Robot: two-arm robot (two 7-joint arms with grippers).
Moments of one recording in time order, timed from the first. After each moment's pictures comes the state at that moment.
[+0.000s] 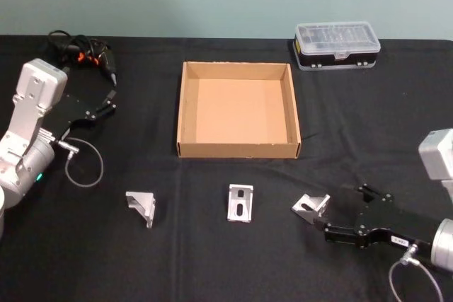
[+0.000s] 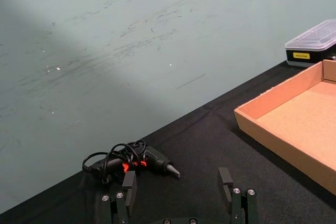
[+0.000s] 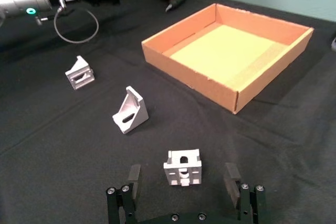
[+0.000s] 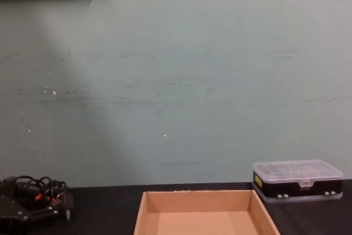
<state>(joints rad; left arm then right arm) -0.20 0.60 0.45 -1.41 -0.25 -0.12 0.03 -0.14 0.84 -0.32 -1.80 0.59 0.17 0.45</state>
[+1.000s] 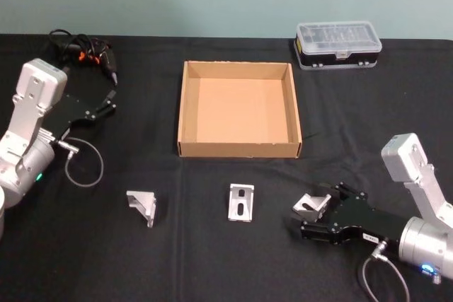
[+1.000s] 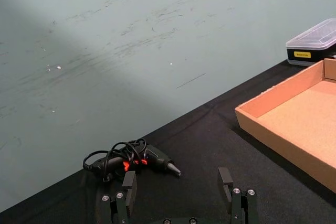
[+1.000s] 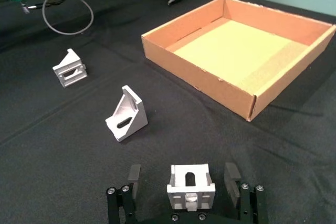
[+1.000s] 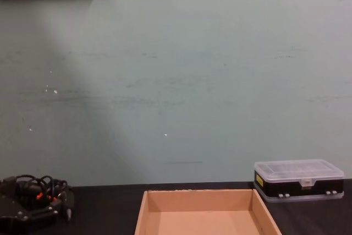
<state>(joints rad) -0.20 0.60 0.45 -1.41 -0.25 -0.12 0.03 -0.06 0.70 -0.37 -1.70 0.45 0.18 0.46</state>
